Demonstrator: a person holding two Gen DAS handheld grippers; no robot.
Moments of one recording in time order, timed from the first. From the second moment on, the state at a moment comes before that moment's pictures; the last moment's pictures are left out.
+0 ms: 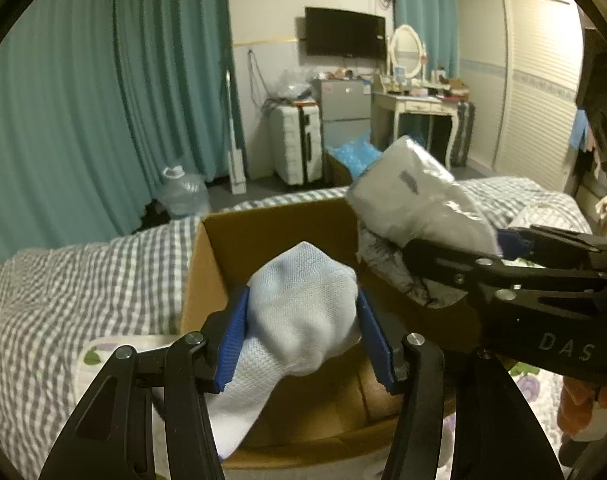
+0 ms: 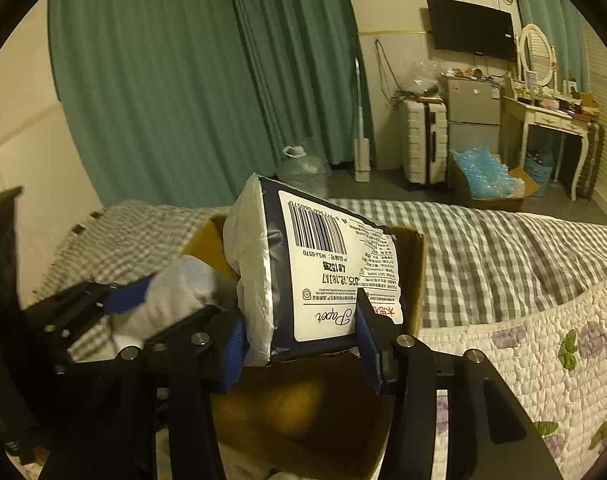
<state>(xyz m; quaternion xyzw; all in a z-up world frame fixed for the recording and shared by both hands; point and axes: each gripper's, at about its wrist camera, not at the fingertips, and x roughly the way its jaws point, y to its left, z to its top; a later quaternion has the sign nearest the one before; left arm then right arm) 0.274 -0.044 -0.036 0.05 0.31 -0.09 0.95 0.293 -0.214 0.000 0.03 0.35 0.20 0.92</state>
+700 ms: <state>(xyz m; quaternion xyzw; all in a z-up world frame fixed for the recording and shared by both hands) 0.154 -0.017 0.078 0.04 0.21 -0.06 0.97 0.162 -0.249 0.161 -0.03 0.23 0.14 0.96</state>
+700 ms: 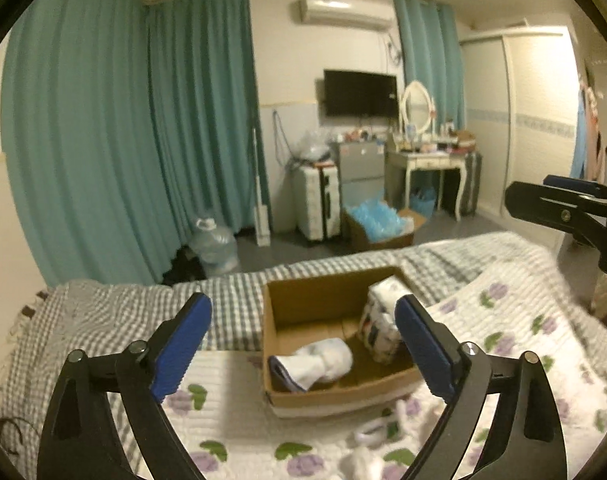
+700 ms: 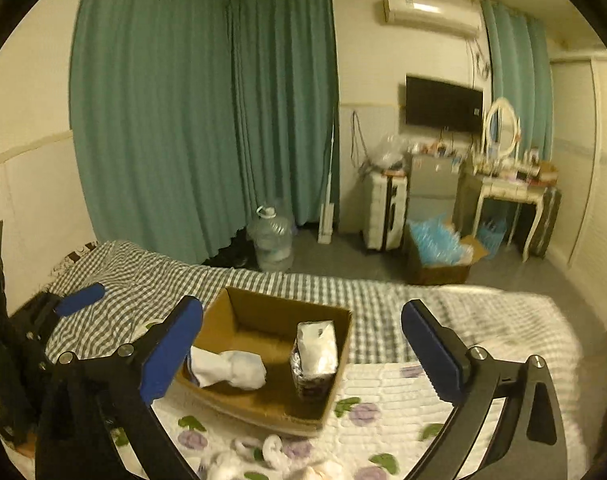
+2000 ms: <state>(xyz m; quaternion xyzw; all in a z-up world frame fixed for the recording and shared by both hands) 0.050 0.011 -0.122 -0.01 0.38 -0.04 0.92 0.071 -0.211 -0.130 -0.10 0.51 0.16 0.84</state>
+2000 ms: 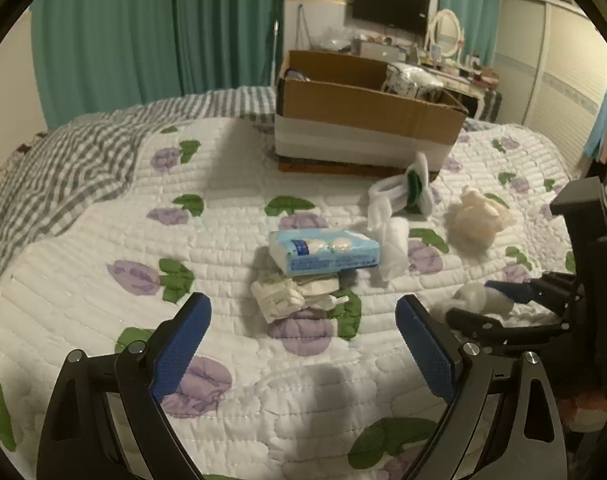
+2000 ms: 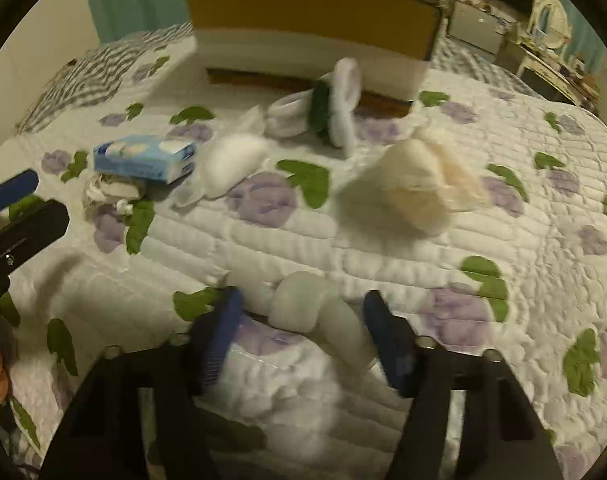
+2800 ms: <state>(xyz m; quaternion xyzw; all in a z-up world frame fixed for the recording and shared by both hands) 0.079 -0.001 -0.124 0.00 0.41 -0.05 0.91 0.073 -0.229 -0.076 -0.05 0.43 0.18 0.88</state>
